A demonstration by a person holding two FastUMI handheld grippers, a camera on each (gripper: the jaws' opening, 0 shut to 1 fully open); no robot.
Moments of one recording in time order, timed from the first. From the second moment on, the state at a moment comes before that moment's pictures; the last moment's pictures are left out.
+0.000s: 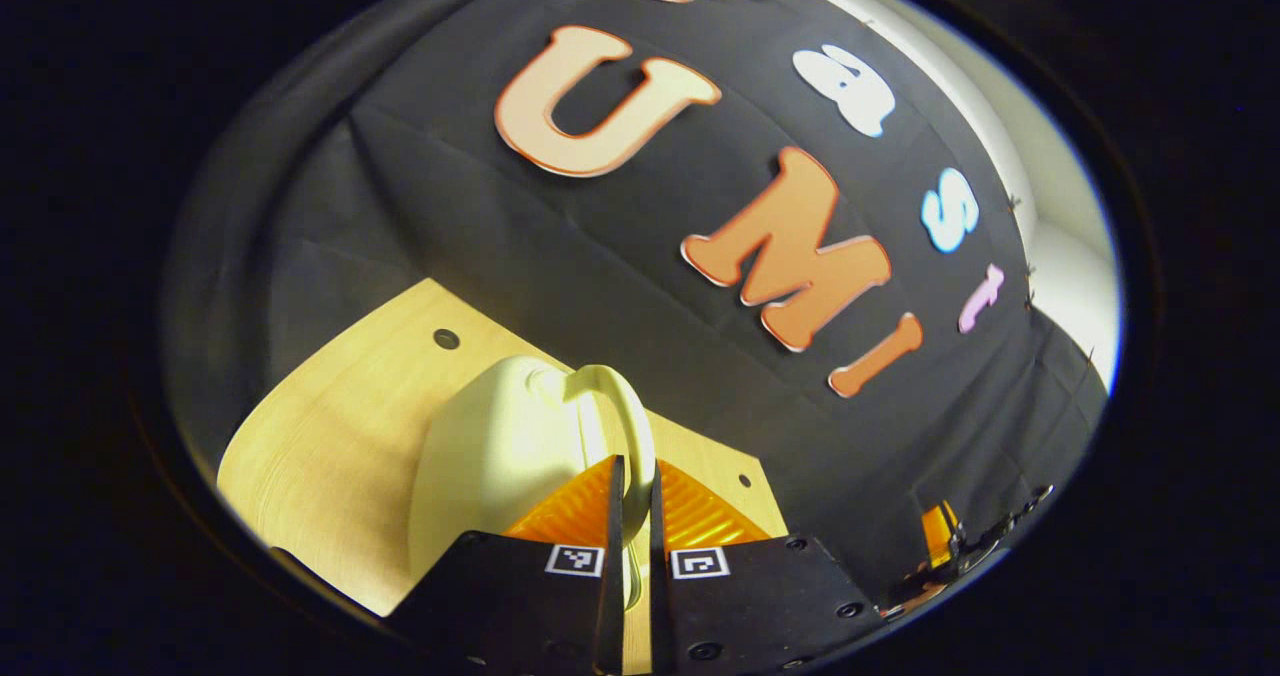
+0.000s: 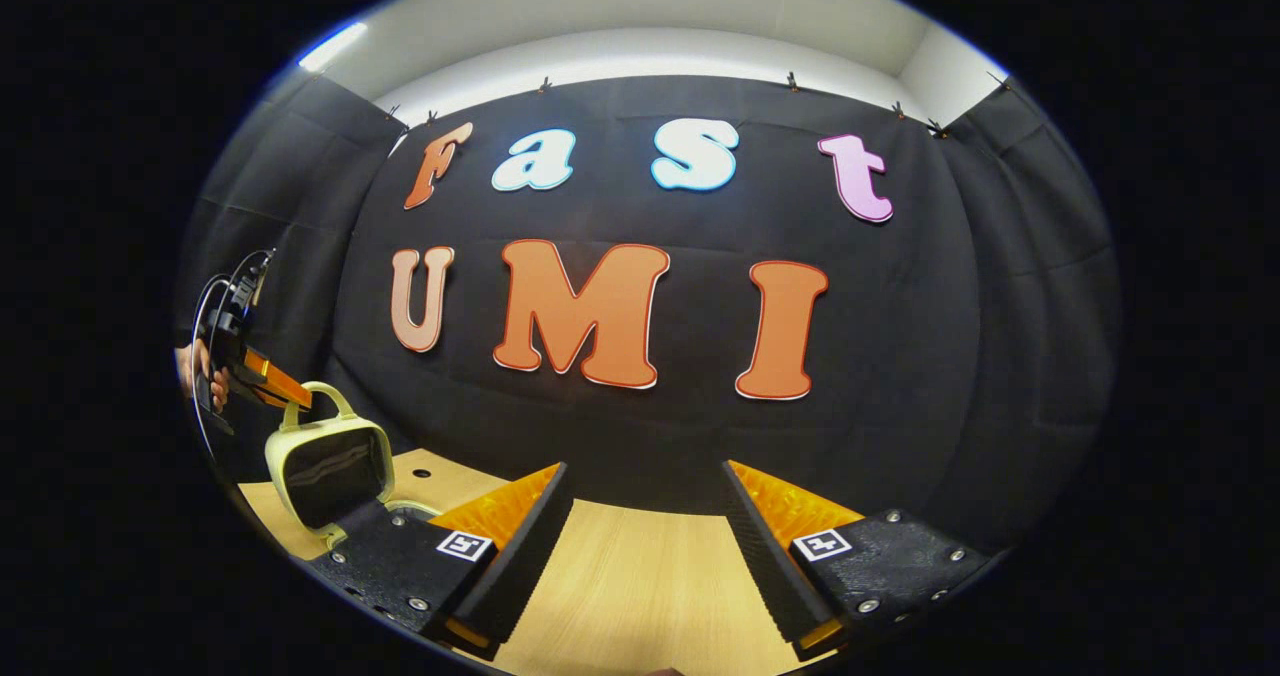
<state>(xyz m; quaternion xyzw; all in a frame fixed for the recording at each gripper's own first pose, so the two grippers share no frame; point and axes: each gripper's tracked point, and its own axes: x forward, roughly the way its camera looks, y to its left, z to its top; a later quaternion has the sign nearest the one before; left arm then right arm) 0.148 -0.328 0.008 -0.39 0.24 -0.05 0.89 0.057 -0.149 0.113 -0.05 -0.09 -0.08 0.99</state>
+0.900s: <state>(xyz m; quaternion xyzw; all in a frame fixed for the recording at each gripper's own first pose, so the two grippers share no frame) 0.149 -0.598 -0.109 -0.28 0.42 -0.20 0.84 0.052 -0.180 0.078 -0.02 -0.06 -0.06 1.00</state>
